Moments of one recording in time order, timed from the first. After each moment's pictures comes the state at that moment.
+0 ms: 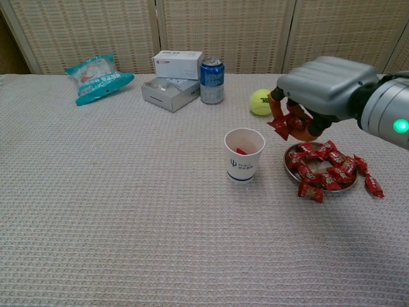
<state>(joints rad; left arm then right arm) -0.26 -1.07 -0.03 -1.53 1.37 1.14 -0.15 0.82 -1.48 0.09 -1.83 -0.91 1.24 -1.02</state>
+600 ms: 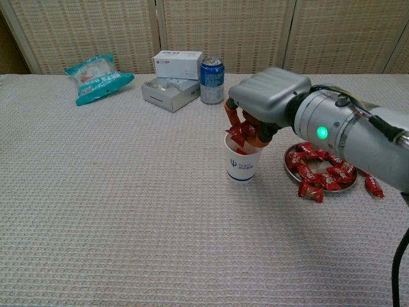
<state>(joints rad) -0.25 -1.06 -0.03 -1.52 1.38 1.15 -0.19 0.92 -1.64 0.15 -1.69 -0.80 1.18 -1.09</state>
